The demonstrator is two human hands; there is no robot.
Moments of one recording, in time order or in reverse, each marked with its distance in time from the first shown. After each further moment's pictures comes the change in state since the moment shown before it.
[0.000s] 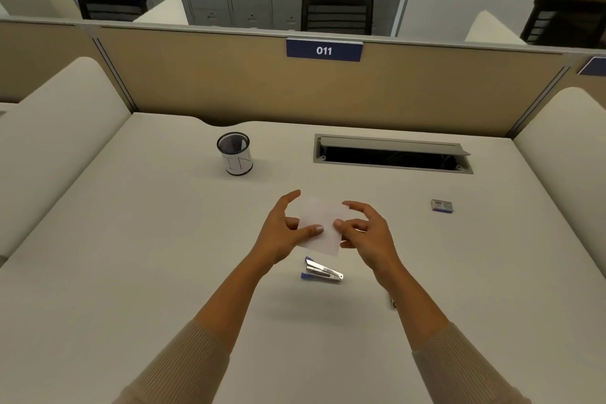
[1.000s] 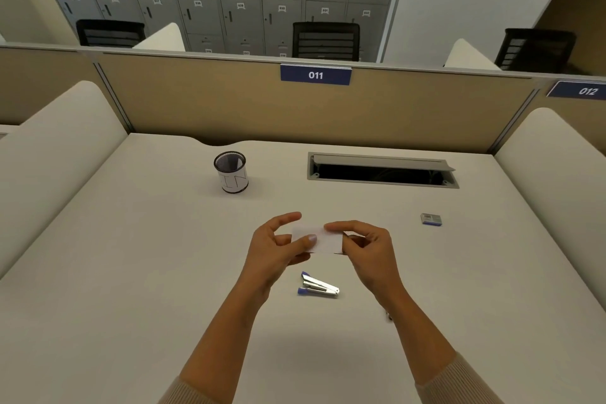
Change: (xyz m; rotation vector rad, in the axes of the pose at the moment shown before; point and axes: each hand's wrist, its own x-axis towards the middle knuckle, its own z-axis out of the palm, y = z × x) left_hand -0.056 0.046 -0.017 -0.414 0.010 -0.079; right_hand -0.044 -0.039 0.006 -0.019 0.018 -0.308
